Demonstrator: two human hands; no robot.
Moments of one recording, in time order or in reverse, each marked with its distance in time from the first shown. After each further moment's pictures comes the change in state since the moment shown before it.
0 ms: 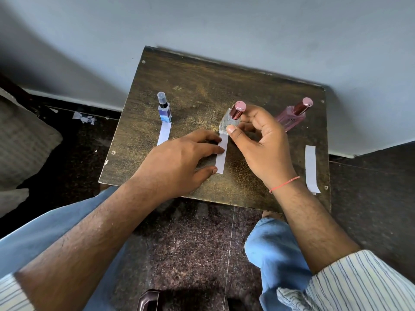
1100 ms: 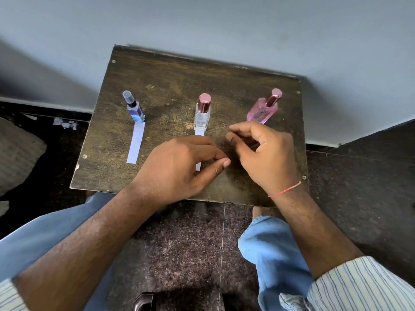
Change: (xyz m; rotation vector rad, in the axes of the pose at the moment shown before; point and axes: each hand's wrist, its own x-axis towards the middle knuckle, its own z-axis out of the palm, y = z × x) left_hand 0.015 0.042 0.013 -0.230 0.134 0.107; right_hand -0.026 0.015 -0.048 -0.282 0.149 -0.194
